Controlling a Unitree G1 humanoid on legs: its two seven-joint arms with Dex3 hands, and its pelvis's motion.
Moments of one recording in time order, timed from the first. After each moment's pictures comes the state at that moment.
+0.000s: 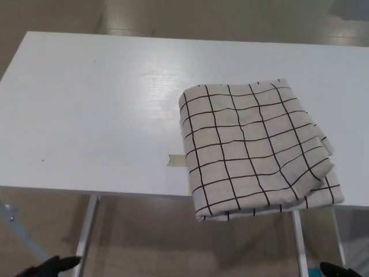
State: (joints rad) left_arm 0.24 0.59 -0.06 0.49 0.28 -0.53 -0.09; right_arm 0.10 -0.19 -0.14 0.74 -0.02 -0.32 0.08
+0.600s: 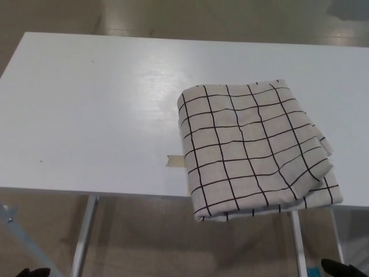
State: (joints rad) left_arm 0.16 0.49 0.02 0.67 0.25 -0.35 -0.05; right_arm 0.06 -0.20 -0.14 0.78 -0.02 -0.32 0.08
